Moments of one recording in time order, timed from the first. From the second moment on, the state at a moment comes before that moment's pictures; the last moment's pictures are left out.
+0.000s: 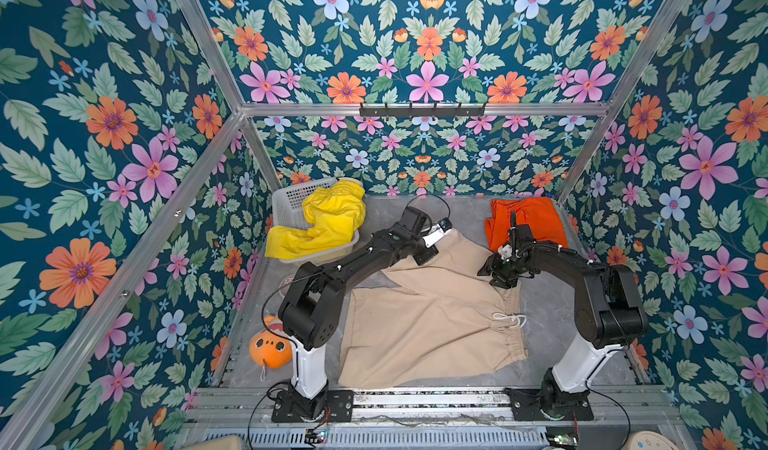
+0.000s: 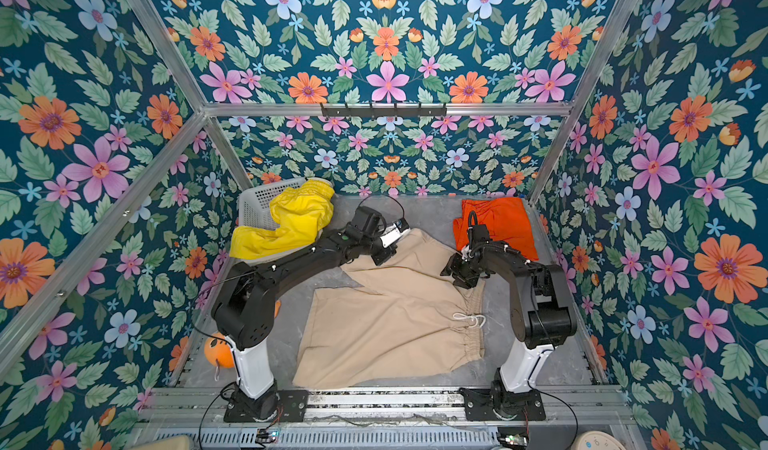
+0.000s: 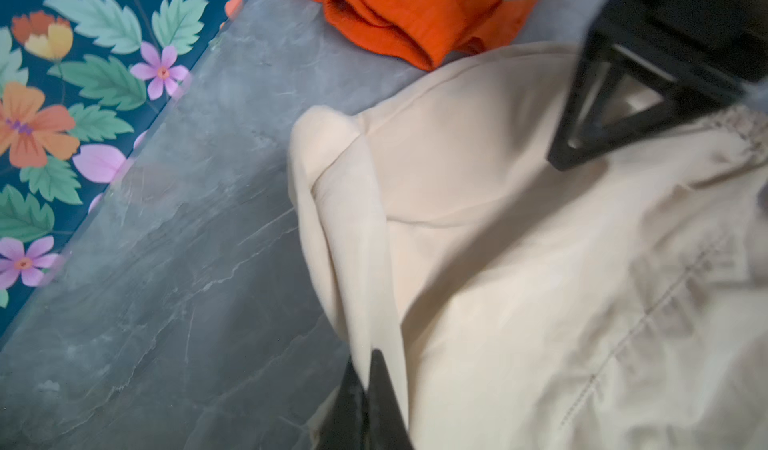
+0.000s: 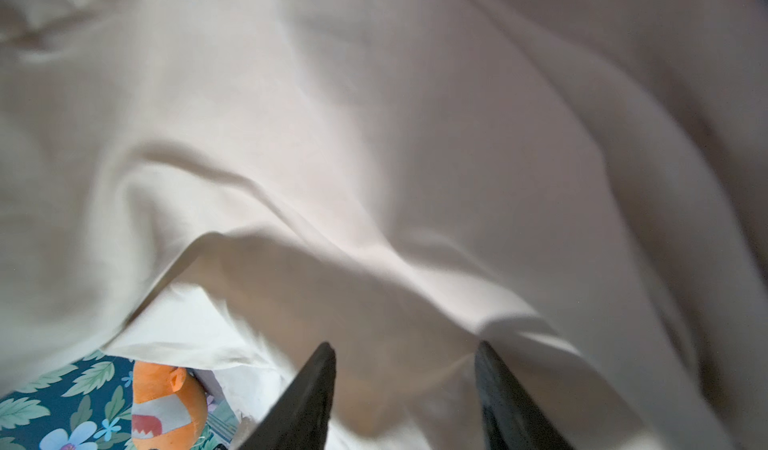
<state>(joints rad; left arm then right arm) -0.71 1.86 1.40 -0.32 0.15 0.46 0.09 1.77 1.09 -0.58 -0.46 0.60</state>
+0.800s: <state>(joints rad) -0.57 1.79 1.34 -0.41 0.45 0.25 0.16 1.56 1.09 -0.57 -0.52 0.60</state>
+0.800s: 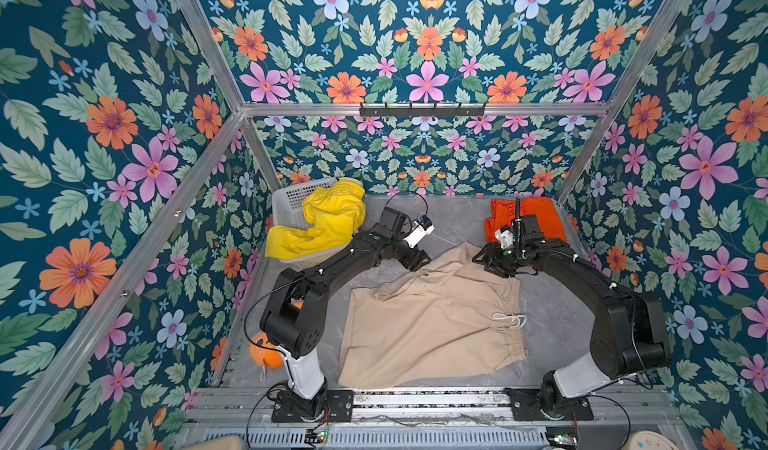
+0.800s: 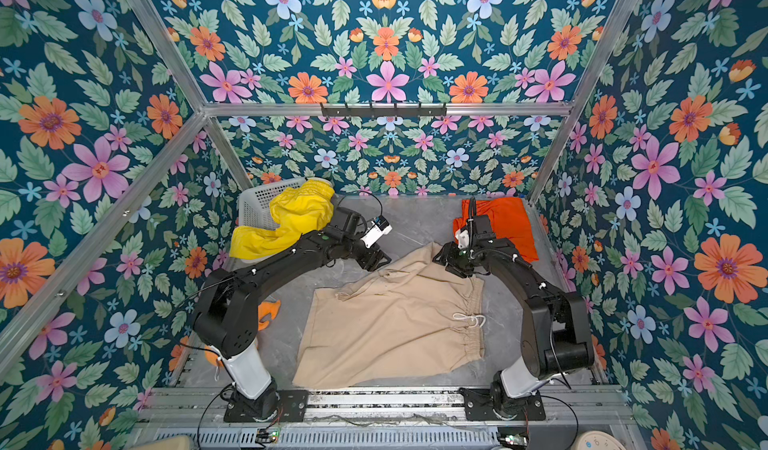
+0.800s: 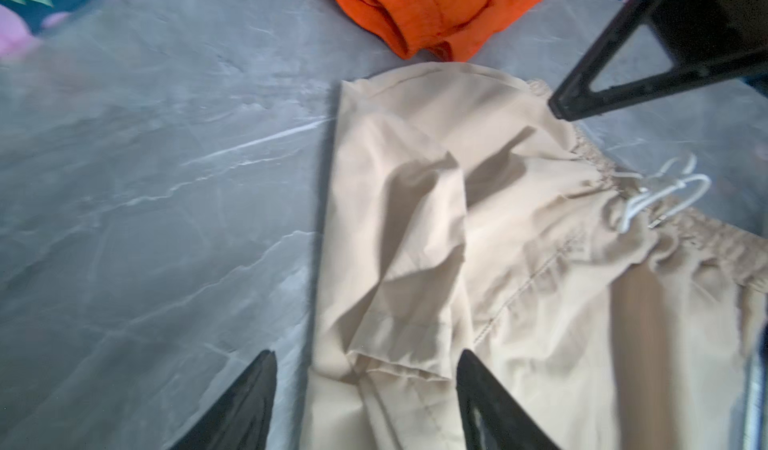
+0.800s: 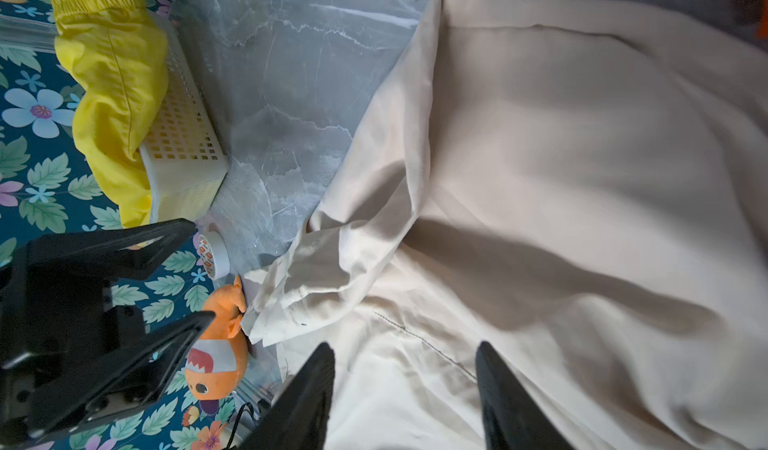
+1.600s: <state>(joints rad) -0.60 1.93 1.33 -0.37 0.54 0.71 0.16 1.56 1.03 -0.55 -0.52 0.60</state>
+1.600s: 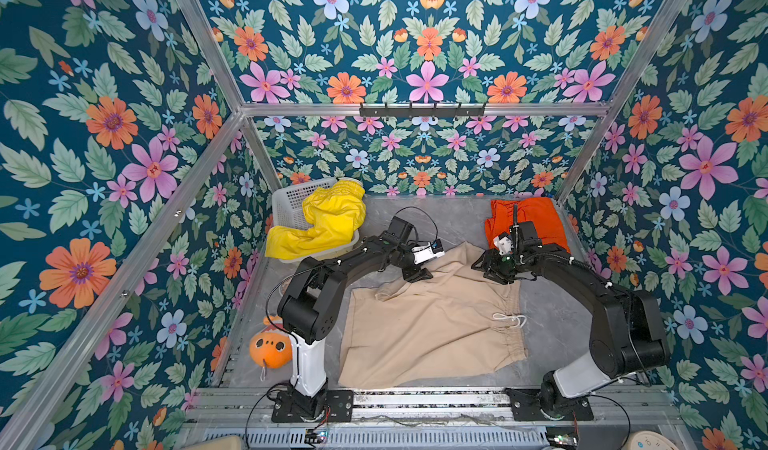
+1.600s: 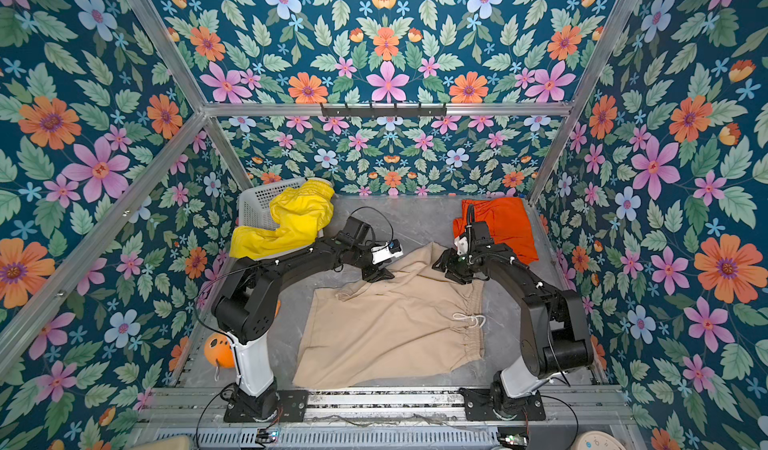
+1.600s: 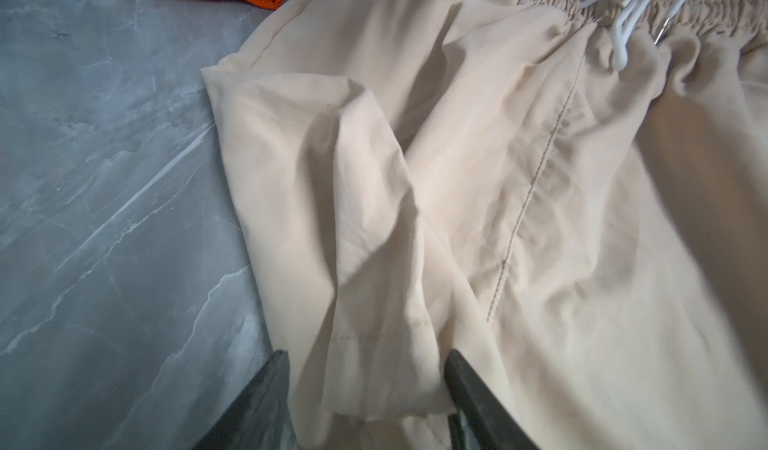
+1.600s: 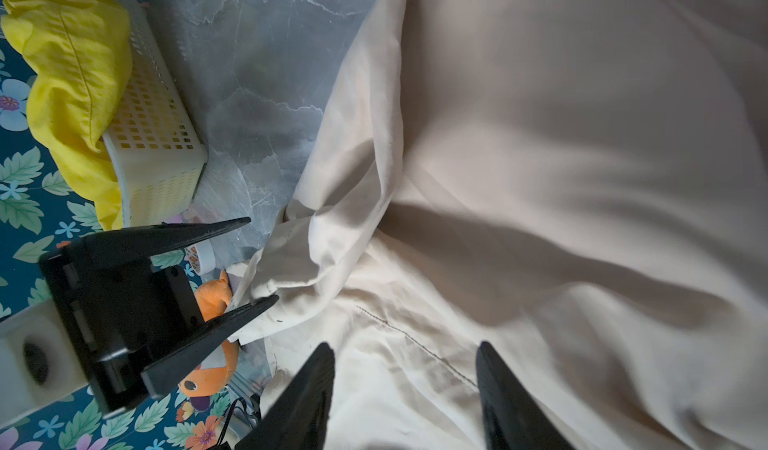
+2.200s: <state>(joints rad) -0.59 1.98 1.57 -0.42 0.36 0.64 0.15 1.58 0.95 -0.54 -0.50 0.63</state>
